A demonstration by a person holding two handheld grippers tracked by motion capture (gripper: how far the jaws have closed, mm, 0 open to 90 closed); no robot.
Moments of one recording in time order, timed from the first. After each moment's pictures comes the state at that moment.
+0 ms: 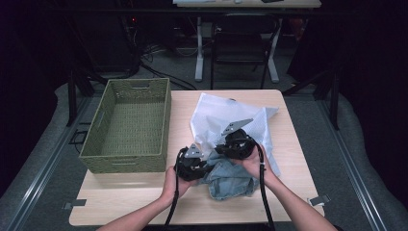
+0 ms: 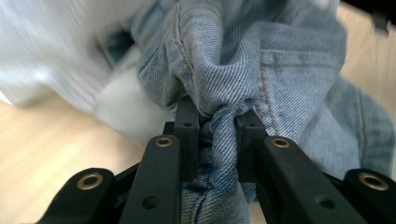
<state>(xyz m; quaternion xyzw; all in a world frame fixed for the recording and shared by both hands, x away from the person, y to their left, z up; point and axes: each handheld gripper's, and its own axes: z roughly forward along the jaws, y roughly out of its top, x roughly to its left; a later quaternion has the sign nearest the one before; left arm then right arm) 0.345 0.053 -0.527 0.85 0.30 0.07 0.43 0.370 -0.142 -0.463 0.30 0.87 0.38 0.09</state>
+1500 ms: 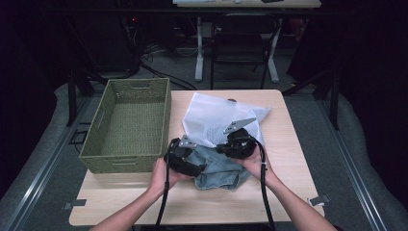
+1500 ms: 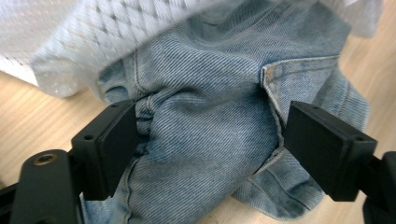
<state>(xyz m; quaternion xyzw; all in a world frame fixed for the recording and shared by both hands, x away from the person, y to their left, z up) 0.352 0.074 -0.503 0.88 0.32 0.09 0.34 0.370 -0.145 -0.463 0.31 0.86 0.39 0.08</state>
